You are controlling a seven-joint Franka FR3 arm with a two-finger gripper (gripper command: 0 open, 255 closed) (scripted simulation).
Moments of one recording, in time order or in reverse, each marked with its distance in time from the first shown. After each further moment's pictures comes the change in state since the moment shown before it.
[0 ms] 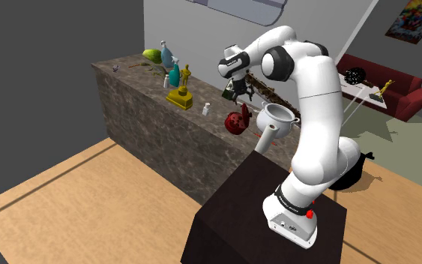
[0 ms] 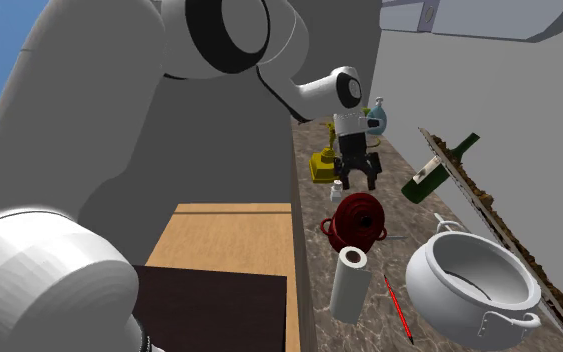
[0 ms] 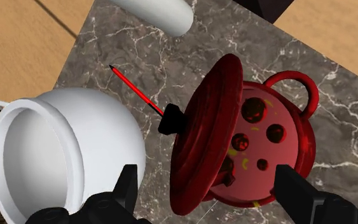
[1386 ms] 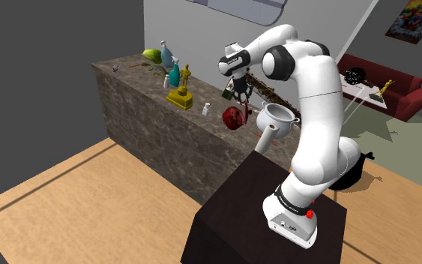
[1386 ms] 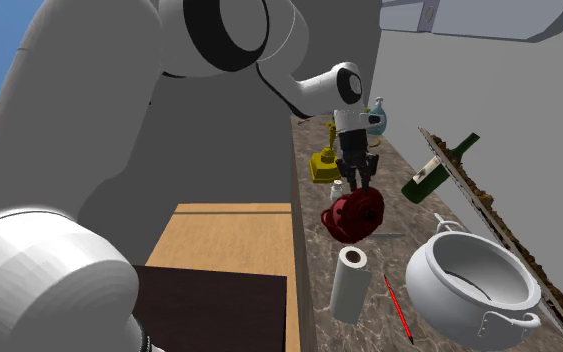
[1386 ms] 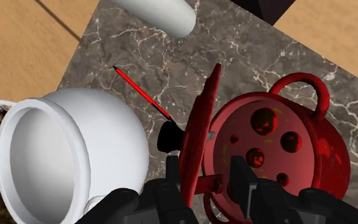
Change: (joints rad) arm 0.001 -0.011 -0.001 0.011 0.000 -0.022 -0.008
